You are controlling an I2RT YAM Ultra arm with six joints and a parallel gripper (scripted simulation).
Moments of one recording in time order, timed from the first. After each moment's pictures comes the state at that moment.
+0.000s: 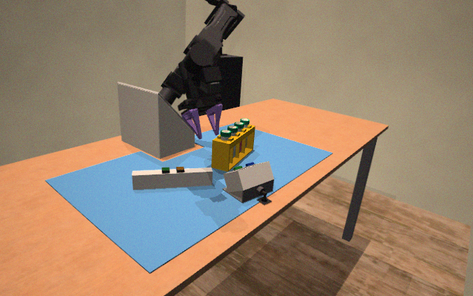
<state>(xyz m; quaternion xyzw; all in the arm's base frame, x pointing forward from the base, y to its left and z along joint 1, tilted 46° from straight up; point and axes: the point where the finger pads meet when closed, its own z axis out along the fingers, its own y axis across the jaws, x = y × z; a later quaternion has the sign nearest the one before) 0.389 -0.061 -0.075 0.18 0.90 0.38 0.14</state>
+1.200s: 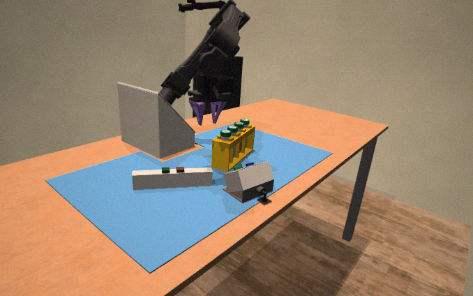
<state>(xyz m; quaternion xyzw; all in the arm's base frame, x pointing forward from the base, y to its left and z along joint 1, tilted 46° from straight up) 0.285 -0.002 -0.011 0.09 0.92 0.38 -0.07</state>
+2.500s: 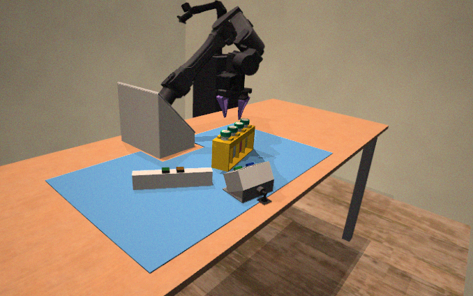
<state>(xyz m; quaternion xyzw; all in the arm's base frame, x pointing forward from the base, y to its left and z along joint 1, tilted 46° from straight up) 0.284 0.073 0.065 0.47 0.79 0.30 -0.25</state>
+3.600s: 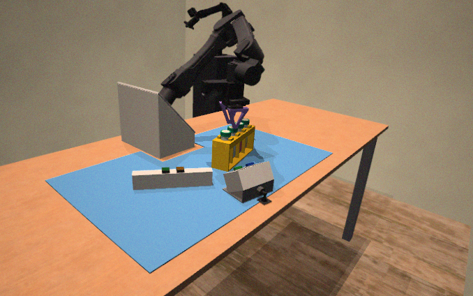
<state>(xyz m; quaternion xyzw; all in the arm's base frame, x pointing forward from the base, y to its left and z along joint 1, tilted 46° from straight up) 0.278 0.097 0.050 0.75 0.53 0.17 -0.35</state>
